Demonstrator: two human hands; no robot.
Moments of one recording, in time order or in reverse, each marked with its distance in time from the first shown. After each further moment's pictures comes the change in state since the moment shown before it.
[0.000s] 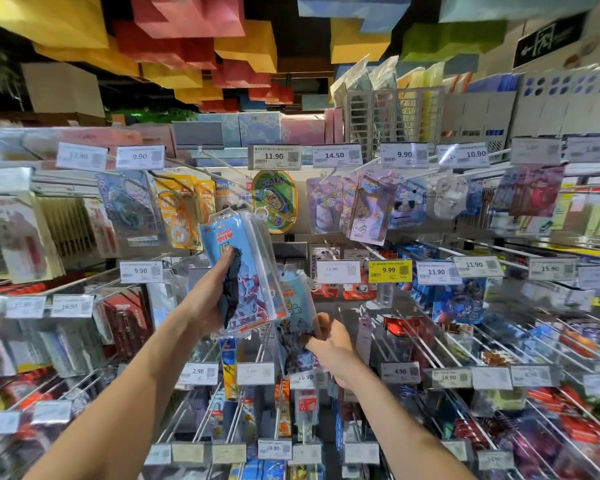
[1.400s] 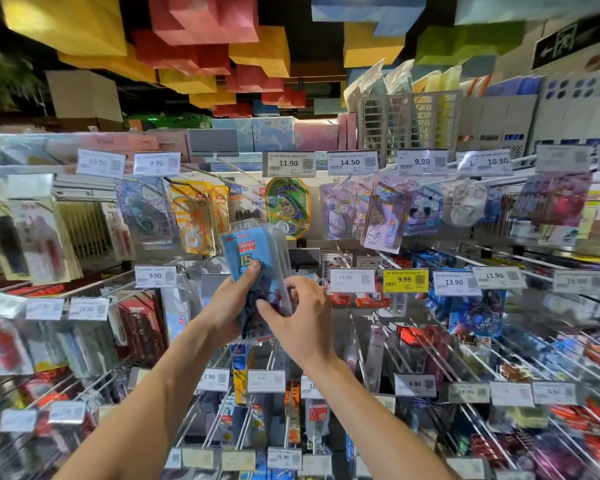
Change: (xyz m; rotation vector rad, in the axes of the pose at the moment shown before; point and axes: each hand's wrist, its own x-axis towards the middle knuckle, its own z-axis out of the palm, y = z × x) left_hand -0.006 -0.005 0.015 0.149 0.028 0.061; right_hand -0.005 -0.075 0.067 -0.416 0.373 -0.758
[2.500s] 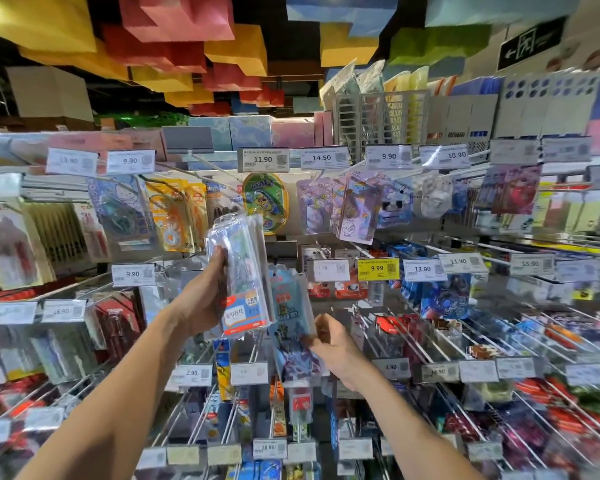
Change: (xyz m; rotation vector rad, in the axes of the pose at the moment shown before) left_hand -0.006 0.016 -0.002 -0.019 -0.062 -0.152; right_hand -0.042 0.086 -0.066 0.319 -0.462 0.629
